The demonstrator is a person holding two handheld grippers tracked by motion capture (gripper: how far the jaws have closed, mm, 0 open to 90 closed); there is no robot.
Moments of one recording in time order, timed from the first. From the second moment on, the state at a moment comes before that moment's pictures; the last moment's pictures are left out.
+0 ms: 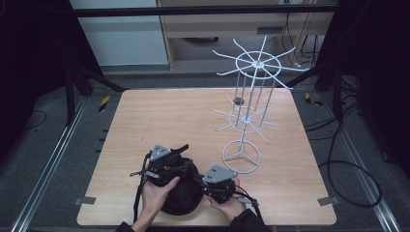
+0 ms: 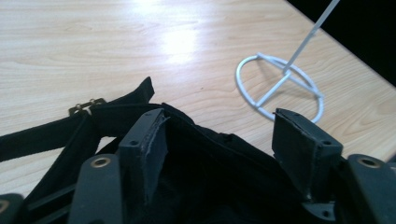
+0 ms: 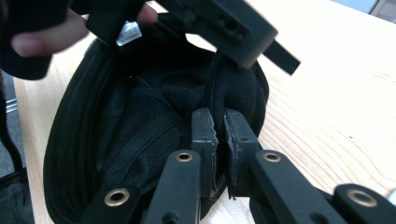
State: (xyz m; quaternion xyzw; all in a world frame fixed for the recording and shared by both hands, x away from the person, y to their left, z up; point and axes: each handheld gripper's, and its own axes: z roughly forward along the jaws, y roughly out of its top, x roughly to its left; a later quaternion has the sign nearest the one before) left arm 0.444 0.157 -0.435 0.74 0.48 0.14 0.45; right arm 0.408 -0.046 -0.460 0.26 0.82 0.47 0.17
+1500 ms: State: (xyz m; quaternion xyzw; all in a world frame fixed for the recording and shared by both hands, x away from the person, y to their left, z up) left arm 0.444 0.160 -0.461 0.73 0.53 0.09 0.42; right arm 0.403 -0.046 -0.467 0.27 0.85 0.43 0.16
